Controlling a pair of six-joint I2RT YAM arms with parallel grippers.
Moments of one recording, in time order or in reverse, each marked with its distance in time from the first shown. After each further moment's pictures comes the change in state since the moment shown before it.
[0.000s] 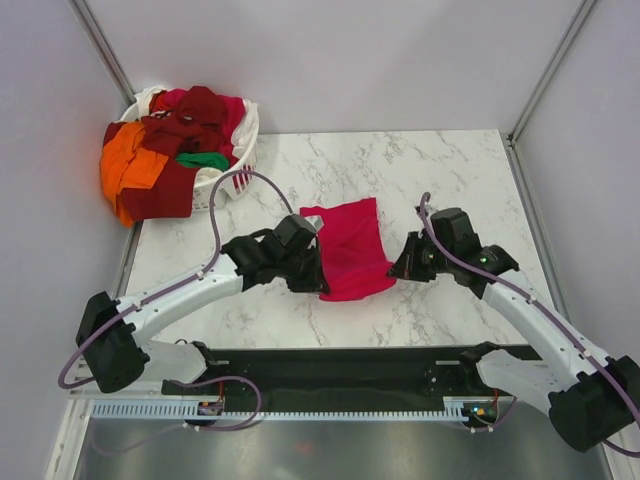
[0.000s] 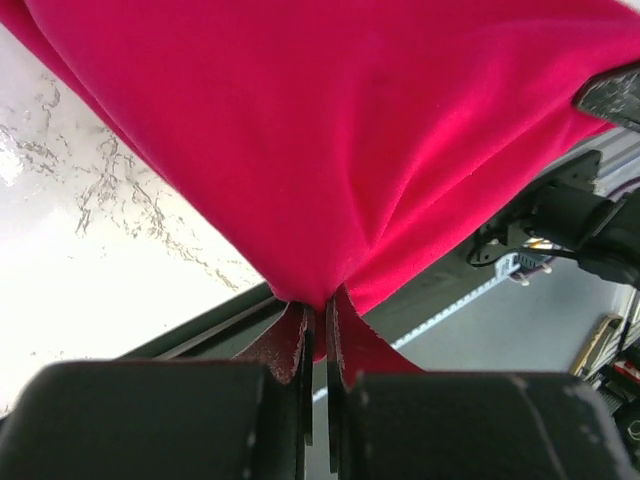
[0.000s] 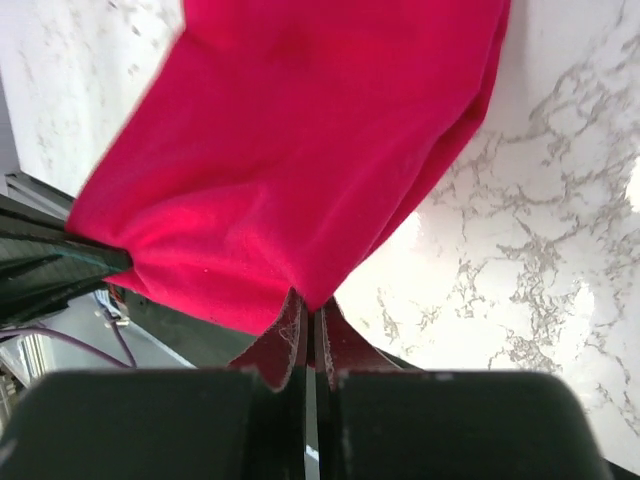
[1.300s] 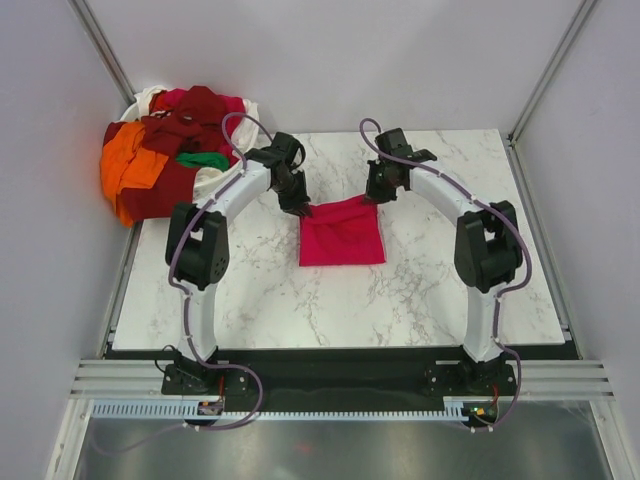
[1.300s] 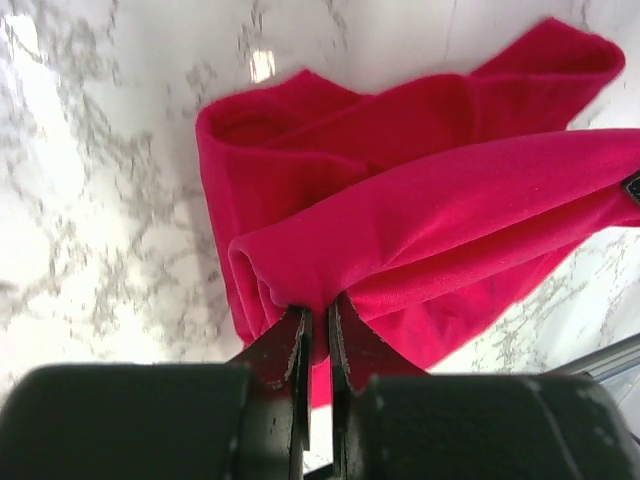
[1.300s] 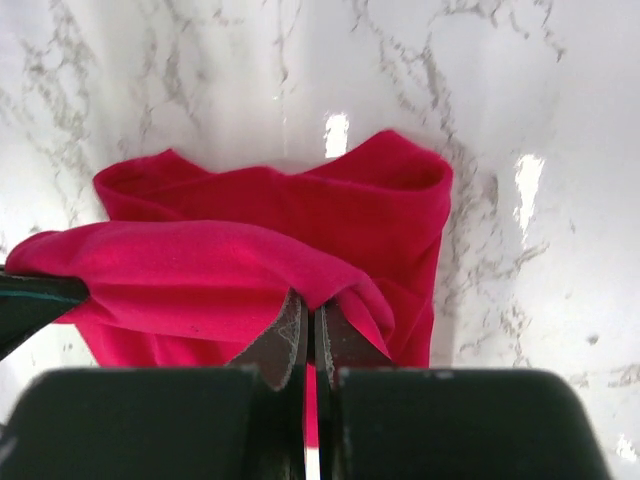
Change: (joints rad) left arm 0.471 0.756 0.760 -0.223 0.087 0.256; right arm -0.062 1.001 0.914 -0.046 0.202 -0.112
